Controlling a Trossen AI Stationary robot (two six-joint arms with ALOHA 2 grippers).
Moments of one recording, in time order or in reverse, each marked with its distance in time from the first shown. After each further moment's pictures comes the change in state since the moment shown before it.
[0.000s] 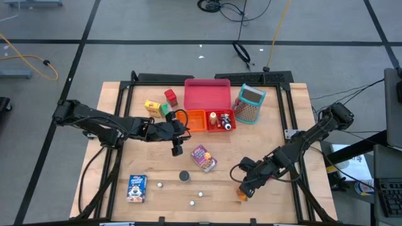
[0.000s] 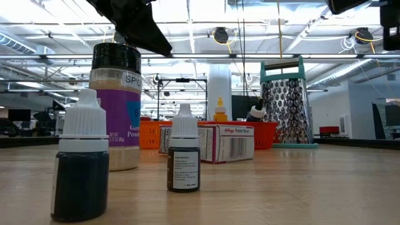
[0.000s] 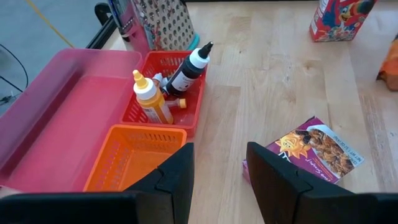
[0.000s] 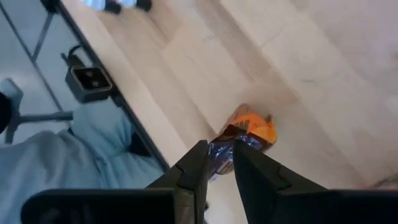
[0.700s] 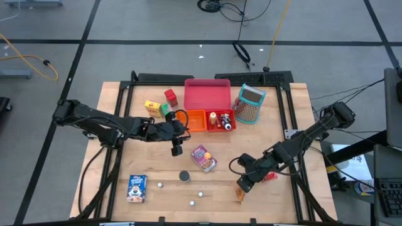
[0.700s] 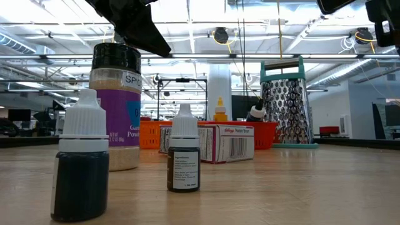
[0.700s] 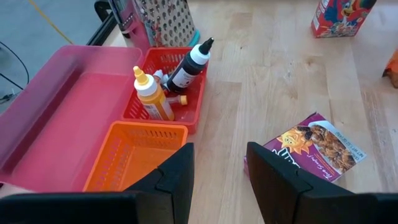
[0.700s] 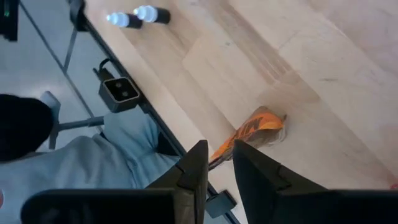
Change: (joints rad) left arm 0.000 0.000 0.000 -0.015 -0.001 -0.001; right arm -0.049 -0.032 0.000 0.032 -0.052 0.062
